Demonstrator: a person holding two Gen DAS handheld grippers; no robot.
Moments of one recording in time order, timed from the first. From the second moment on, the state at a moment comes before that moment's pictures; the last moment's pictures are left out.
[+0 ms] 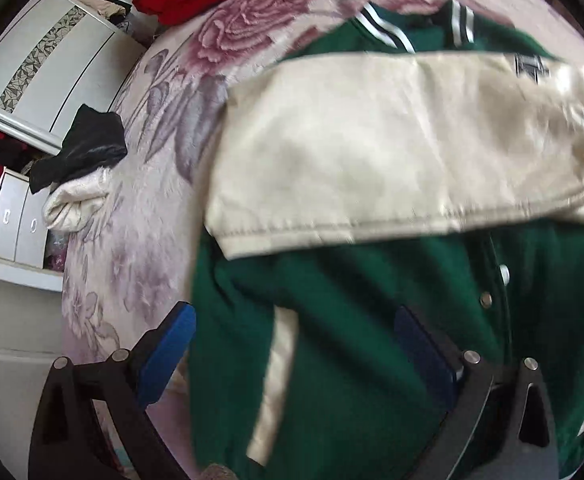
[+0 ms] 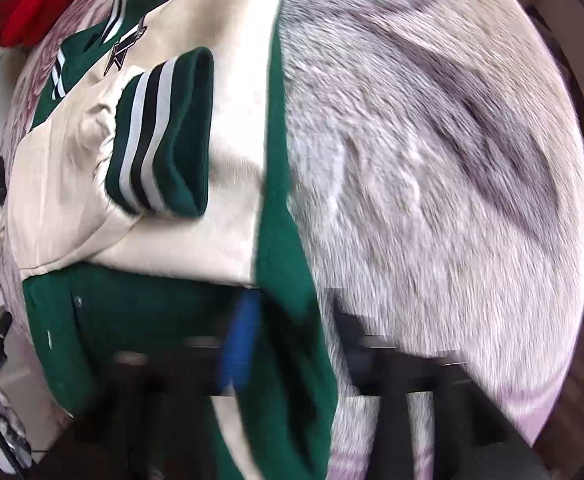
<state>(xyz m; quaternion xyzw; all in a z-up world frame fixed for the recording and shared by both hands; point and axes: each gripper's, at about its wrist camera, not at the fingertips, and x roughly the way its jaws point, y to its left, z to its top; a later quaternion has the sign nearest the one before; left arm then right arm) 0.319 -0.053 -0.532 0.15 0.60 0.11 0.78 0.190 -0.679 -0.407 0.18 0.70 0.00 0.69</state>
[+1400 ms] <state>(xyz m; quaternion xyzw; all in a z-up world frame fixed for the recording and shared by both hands) 0.173 -0.136 -0.619 0.11 0.69 0.19 0.69 0.149 -0.840 -0.363 0.19 0.76 0.08 0.61</state>
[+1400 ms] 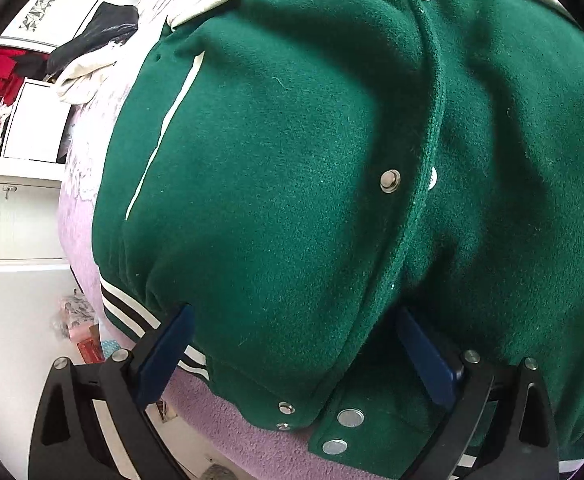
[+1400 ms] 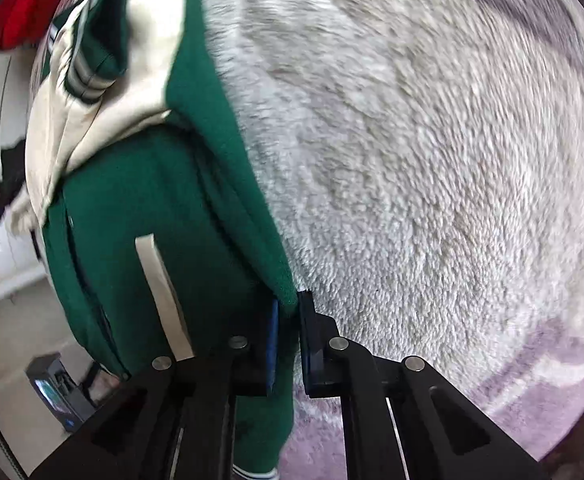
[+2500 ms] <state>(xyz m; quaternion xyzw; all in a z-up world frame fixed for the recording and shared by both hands) 0.185 -0.125 -0.628 0.10 0.70 0.20 0.68 0.269 -0.905 -0.304 0.16 0.70 0.00 0.70</state>
